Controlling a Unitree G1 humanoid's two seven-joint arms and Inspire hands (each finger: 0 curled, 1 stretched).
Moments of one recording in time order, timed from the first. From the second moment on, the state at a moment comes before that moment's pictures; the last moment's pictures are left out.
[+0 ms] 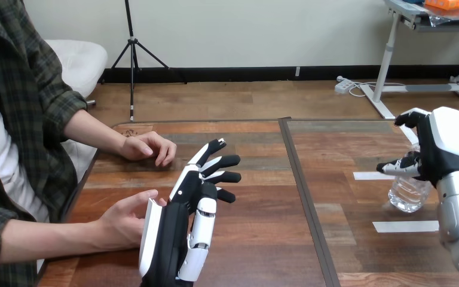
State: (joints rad) left arm 0.20 -0.05 -0.18 0.35 0.32 -0.98 0.23; right arm -0.52 -0.54 0.19 0.87 -0.62 -0.07 -0.36
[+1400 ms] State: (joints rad) left arm 0.19 -0.05 -0.18 0.35 0.32 -0.98 0.23; right arm -0.48 -0.50 0.20 0.79 -0.55 -0.20 -0.31
